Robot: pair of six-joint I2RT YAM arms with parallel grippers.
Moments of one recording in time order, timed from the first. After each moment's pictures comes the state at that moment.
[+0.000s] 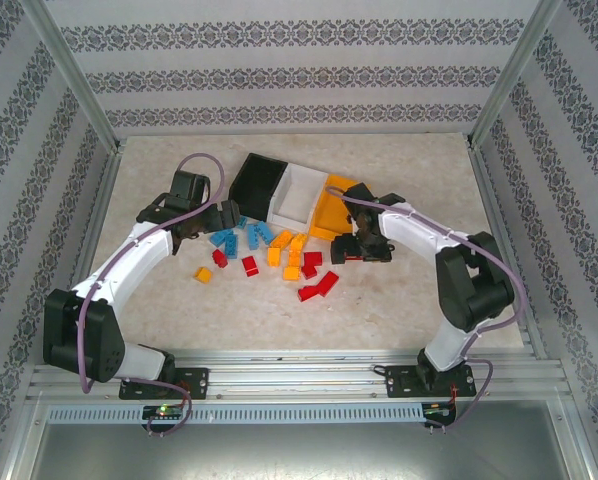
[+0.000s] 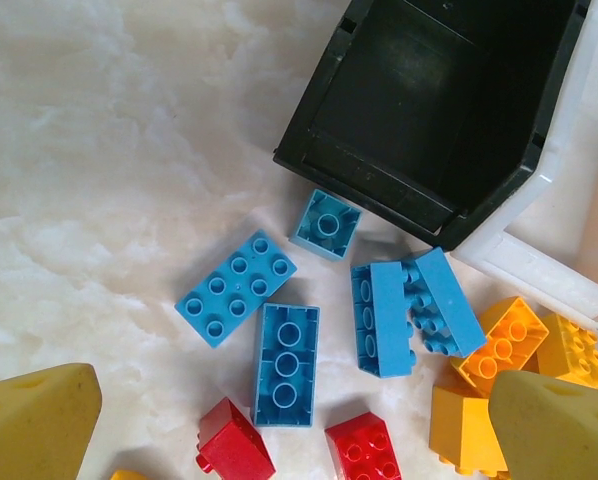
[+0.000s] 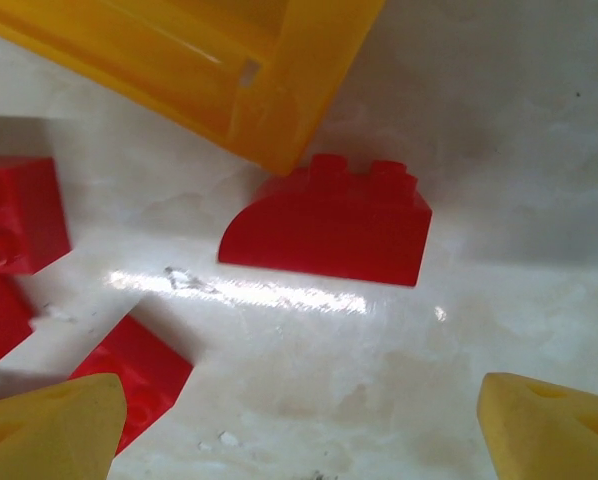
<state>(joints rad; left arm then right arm) -0.23 1.39 1.07 -0.58 -0.02 -0.42 0.43 1.74 1.18 -0.90 -0.07 0.39</state>
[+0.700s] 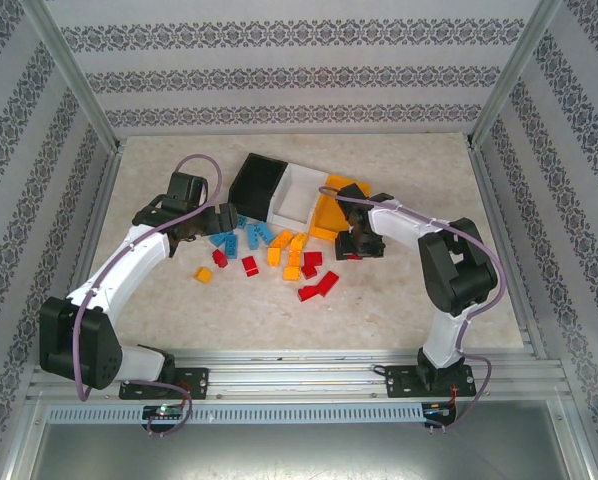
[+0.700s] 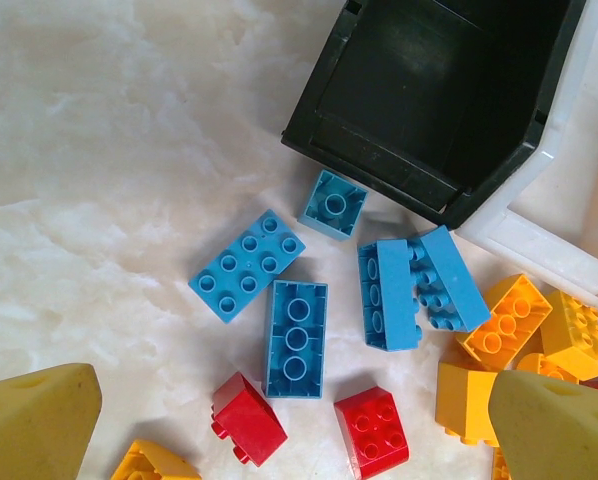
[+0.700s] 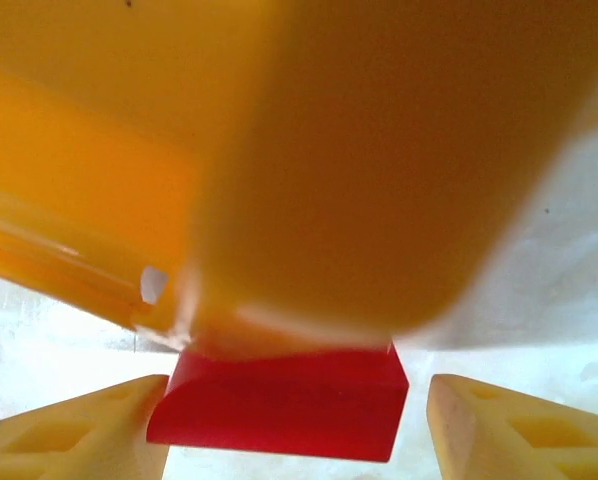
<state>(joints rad) -0.23 1.36 1.07 -0.64 -0.02 -0.41 0.43 1.85 1.22 -0.82 0.03 0.40</state>
